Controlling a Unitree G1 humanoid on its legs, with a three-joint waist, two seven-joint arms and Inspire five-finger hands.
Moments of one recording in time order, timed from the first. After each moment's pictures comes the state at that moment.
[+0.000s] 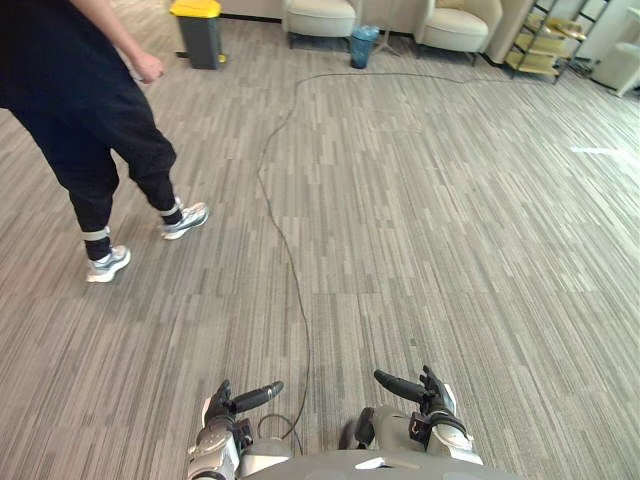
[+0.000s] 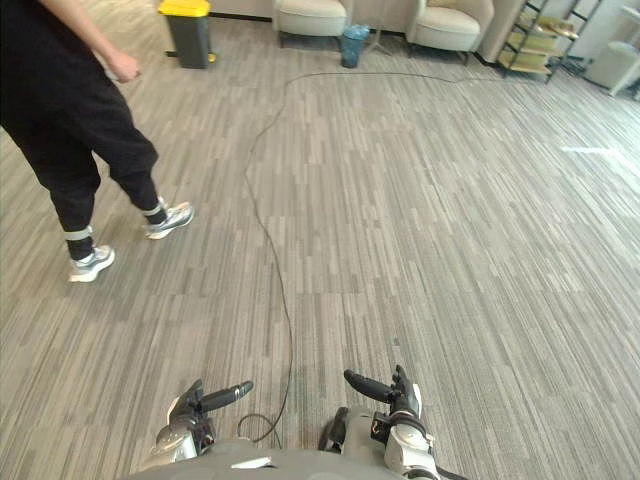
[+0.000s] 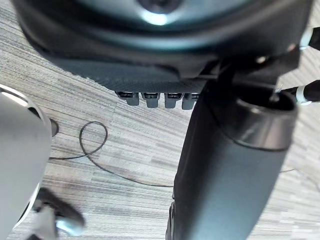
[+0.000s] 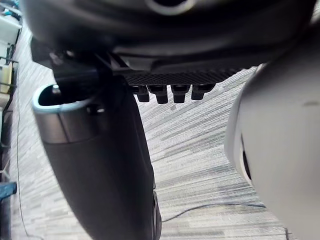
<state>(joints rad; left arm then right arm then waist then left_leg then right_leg) 0.03 0.04 0.28 1.06 -0.09 -0.06 0.10 0.03 0.06 -0.26 0.93 0.04 -0.06 -0.14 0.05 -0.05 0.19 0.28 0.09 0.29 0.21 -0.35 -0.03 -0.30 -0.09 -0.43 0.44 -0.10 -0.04</state>
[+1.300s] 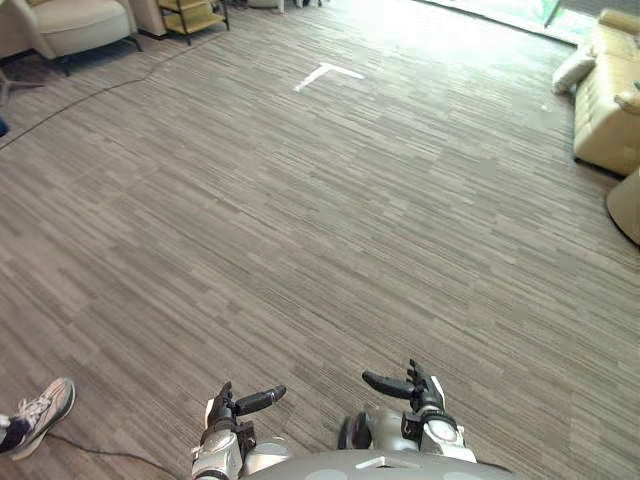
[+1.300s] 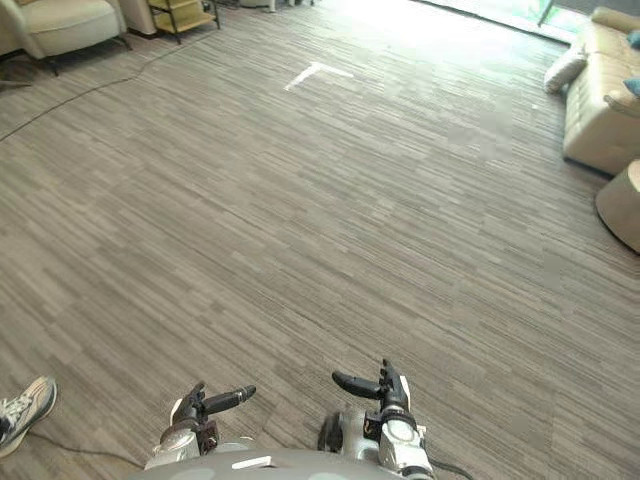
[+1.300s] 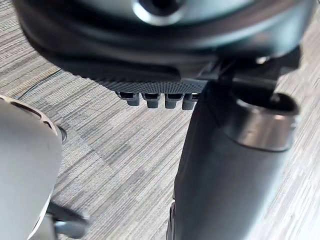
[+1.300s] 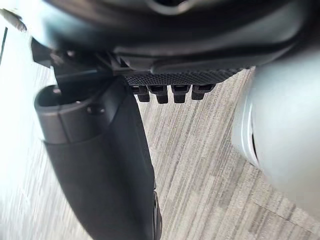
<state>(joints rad) 0.03 0.04 0.24 1.08 -0.07 -0.07 0.12 0.01 0.05 -0.14 0.94 0.00 -0.07 -0.13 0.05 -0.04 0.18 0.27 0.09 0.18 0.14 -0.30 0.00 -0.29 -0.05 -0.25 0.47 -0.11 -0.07</state>
